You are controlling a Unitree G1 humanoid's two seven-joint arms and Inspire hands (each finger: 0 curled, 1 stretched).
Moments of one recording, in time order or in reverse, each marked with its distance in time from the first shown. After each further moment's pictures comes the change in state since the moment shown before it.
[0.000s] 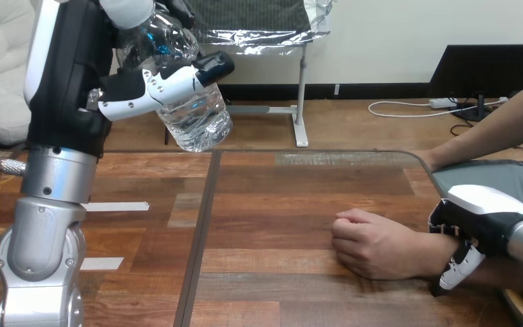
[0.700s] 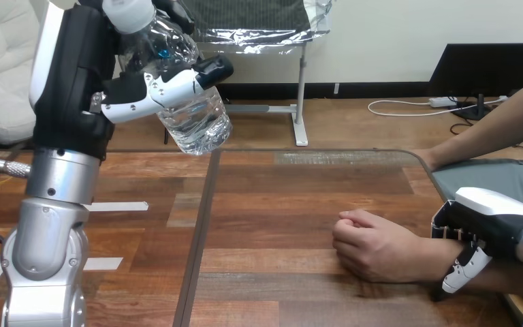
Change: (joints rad) left arm 0.000 -0.003 -0.010 0.027 0.003 0.000 0.009; right arm 0.074 -0.024 -0.076 -0.125 0.084 0.028 0.076
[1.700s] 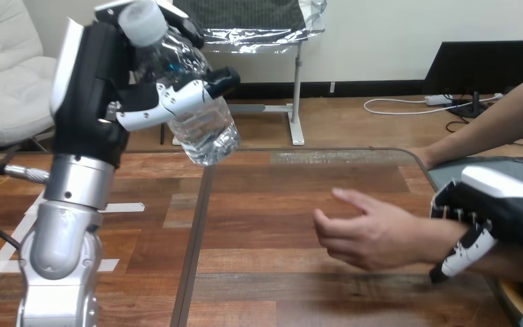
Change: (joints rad) left arm 0.000 -0.026 -0.030 0.074 -0.003 0.009 0.000; right arm 0.033 -0.035 -0.084 -0.139 0.080 0.004 0.048
